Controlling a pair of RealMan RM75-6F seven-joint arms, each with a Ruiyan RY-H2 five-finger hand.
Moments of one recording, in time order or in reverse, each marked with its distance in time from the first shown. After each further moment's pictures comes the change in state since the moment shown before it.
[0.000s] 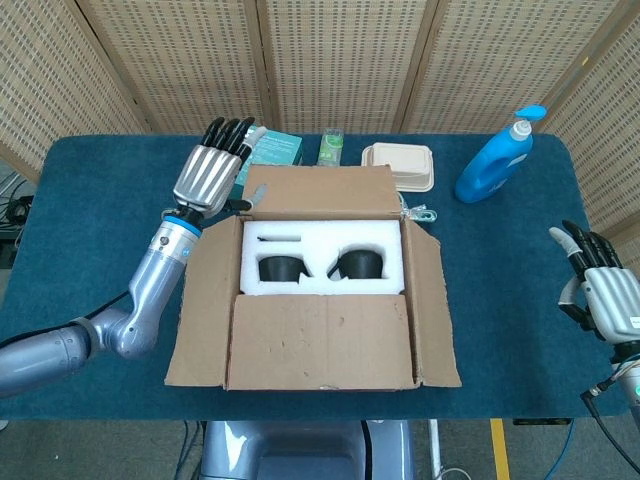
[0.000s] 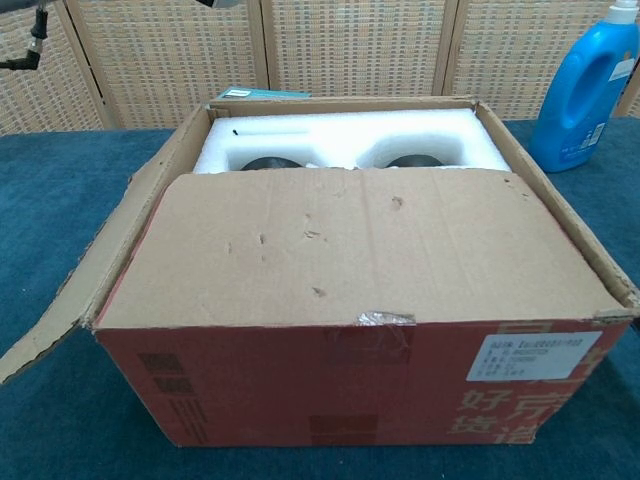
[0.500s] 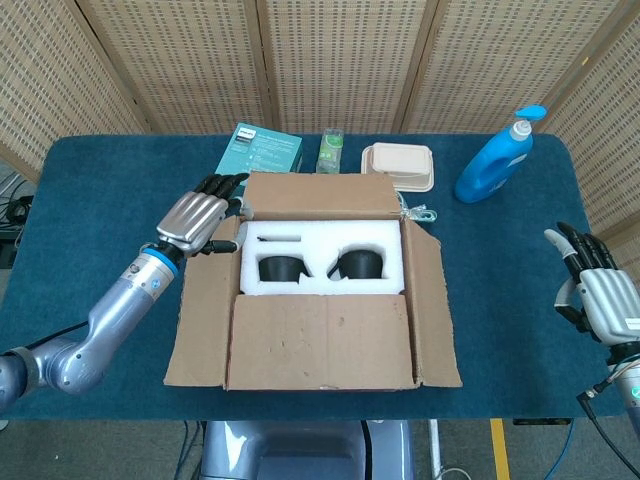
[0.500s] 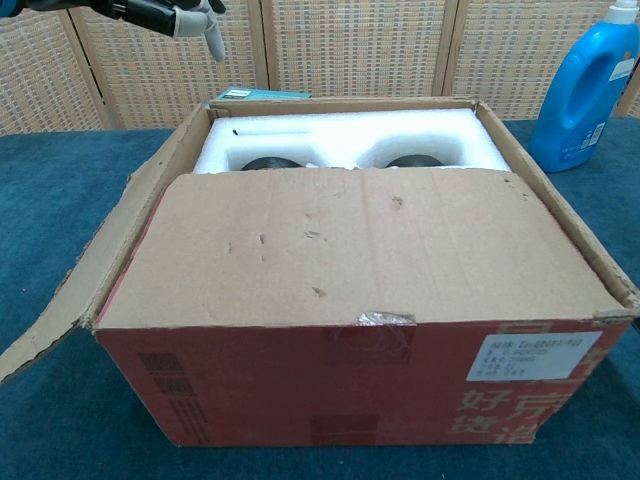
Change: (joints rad) left arm 0.083 0.243 0.049 -0.303 -0.076 -0.174 -0.171; right arm -0.001 0.000 -0.002 -0.015 -0.005 0.003 -0.011
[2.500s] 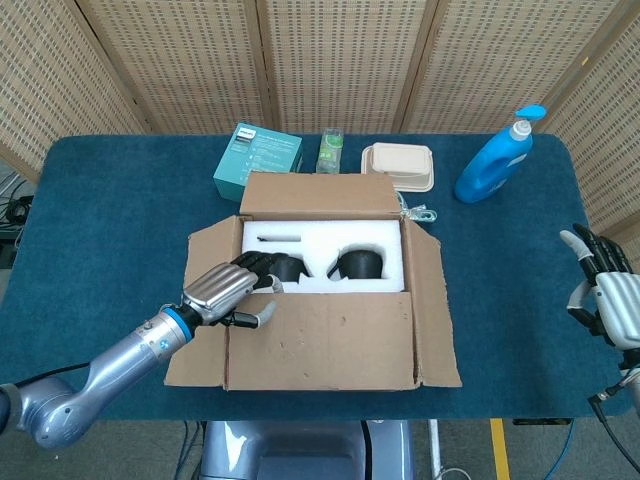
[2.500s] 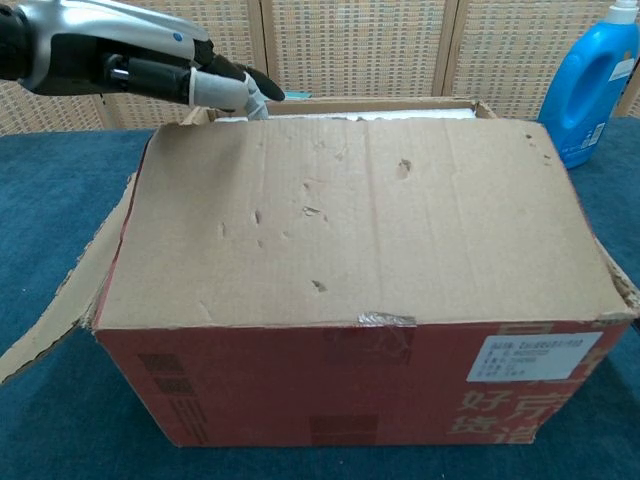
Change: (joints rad) left arm 0.007 0.077 0.121 -0.248 0.198 -0.071 -0.280; right arm -0.028 0.002 -0.003 0.026 -0.005 0.027 0.050
